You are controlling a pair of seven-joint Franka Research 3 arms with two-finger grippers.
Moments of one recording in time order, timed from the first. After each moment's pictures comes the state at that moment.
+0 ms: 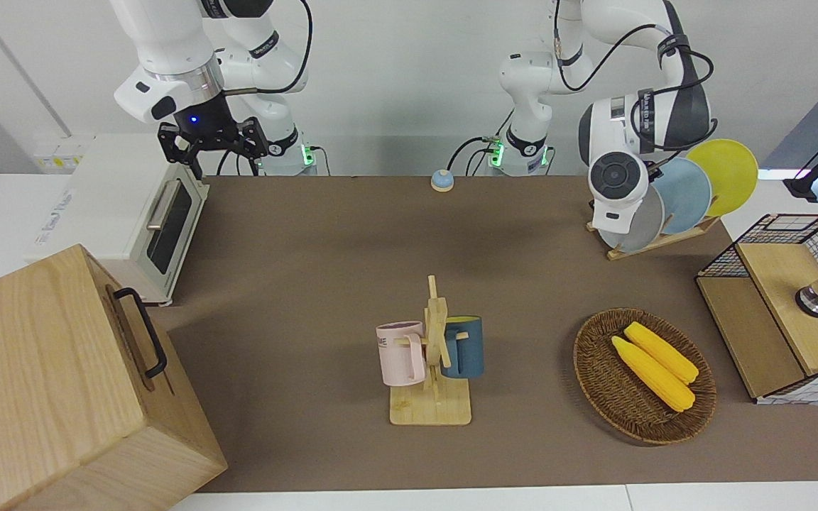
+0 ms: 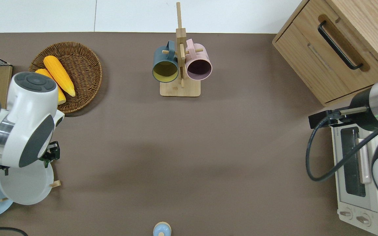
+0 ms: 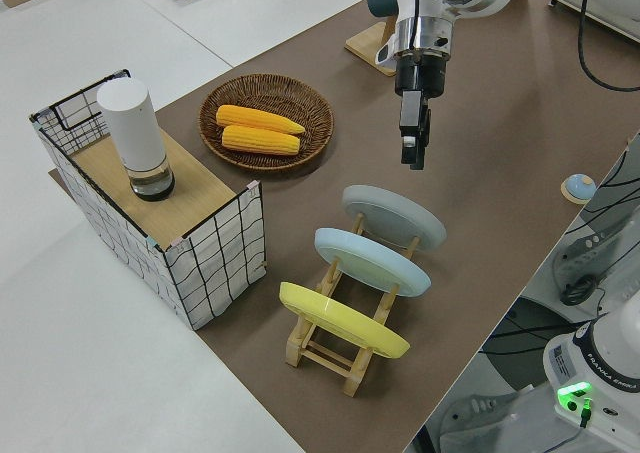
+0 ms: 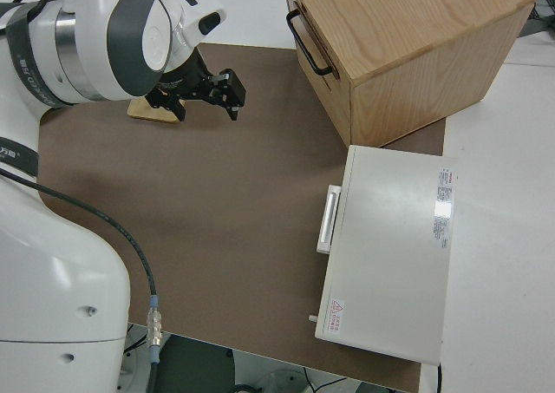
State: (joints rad) left arm -0.05 0.13 -0.10 -1.82 0.45 1.31 -0.52; right arm -0.15 0.02 0.28 -1.49 -0.02 1.48 0.04
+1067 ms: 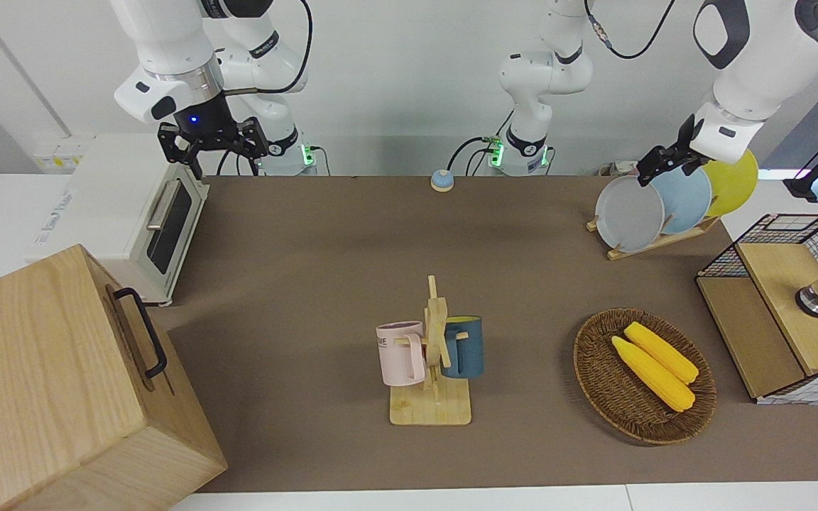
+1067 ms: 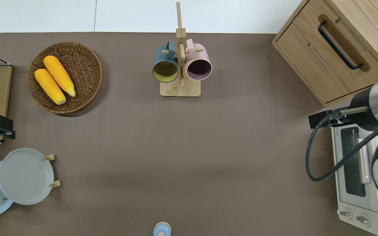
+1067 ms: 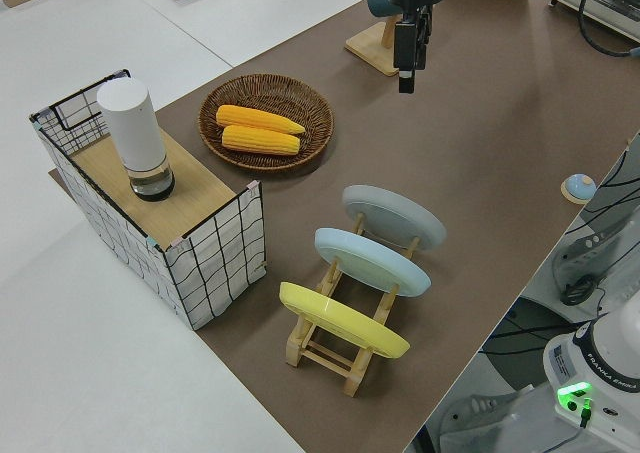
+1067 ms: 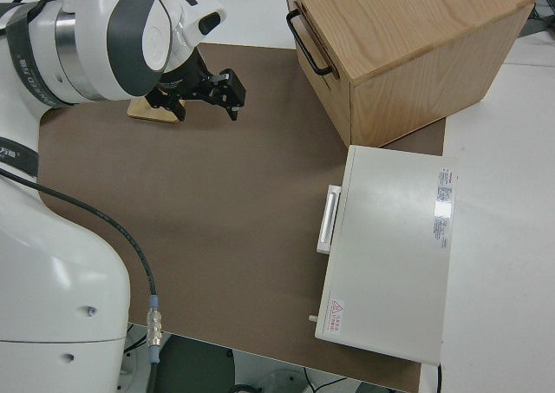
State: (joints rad) left arm -0.04 0.08 0.14 -1.46 0.03 1.34 -0.08; right arm -0.15 0.02 0.28 -1.49 -0.02 1.48 0.04
